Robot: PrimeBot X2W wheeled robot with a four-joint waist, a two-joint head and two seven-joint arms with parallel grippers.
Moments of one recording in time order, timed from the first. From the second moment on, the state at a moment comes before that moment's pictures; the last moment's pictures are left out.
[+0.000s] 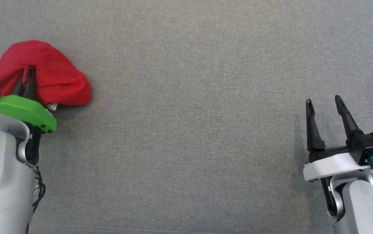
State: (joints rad) left arm -0.70 0.32 -0.15 0.77 -0.55 -0.13 -0.12; right arm -0.19 -0.07 -0.07 0.12 -0.01 0.13 -0.26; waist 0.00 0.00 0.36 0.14
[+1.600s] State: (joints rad) left arm -0.39 0.14 -0.53 0.43 -0.49 -0.06 0.07; right arm -0.10 -0.05 -0.04 0.19 0.11 0.13 -0.26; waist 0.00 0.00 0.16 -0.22
